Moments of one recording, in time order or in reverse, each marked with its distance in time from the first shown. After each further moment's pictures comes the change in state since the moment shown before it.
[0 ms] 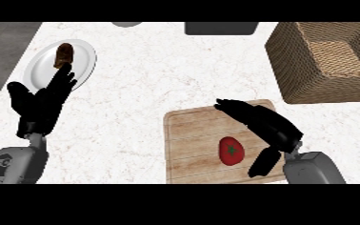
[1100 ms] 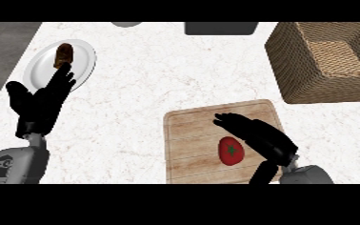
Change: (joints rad) left arm 0.001 -0.074 0.095 -0.025 -0.092 -0.073 0.035; right arm 0.093 0.019 0.024 0.047 0.137 -0.068 -0.148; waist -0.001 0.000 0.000
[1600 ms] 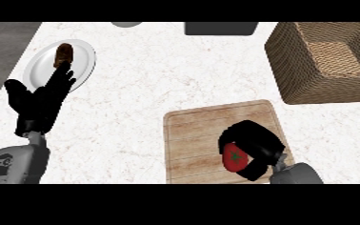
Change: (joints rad) left arm -0.012 -0.015 0.025 0.001 -0.013 -0.019 0.007; right arm -0.031 0.009 0.069 0.079 0.148 -0.091 -0.035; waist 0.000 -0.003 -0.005
